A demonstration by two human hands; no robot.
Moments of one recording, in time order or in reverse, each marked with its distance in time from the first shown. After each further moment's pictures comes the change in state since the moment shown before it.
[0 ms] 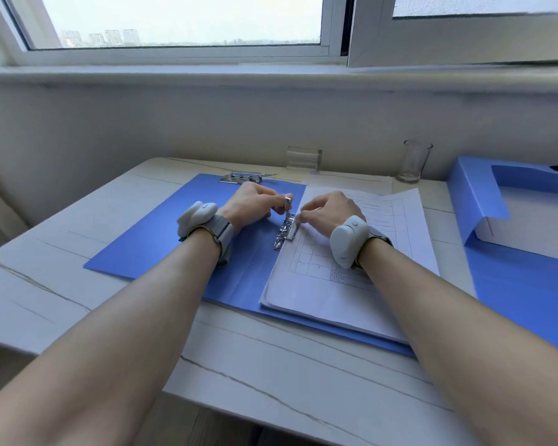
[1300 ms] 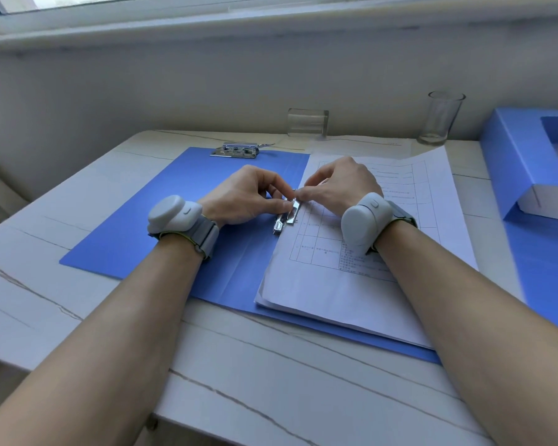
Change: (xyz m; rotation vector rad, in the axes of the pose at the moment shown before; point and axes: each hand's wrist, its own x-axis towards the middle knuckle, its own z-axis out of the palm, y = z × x) left_hand 0.002 -0.018 -0.002 0.228 -0.189 0.140; right_hand 0.010 0.007 -0.003 -0.003 0.003 -0.042
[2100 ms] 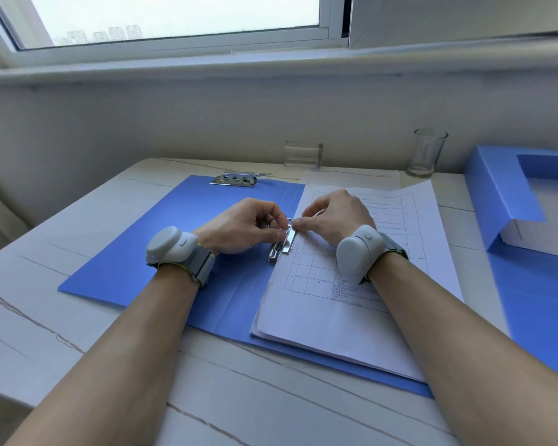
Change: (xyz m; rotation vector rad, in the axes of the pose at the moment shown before) left_hand -0.003 0.005 -0.001 -0.009 -0.057 0.016; right_hand 0.000 0.003 -0.003 0.021 -0.006 -0.005
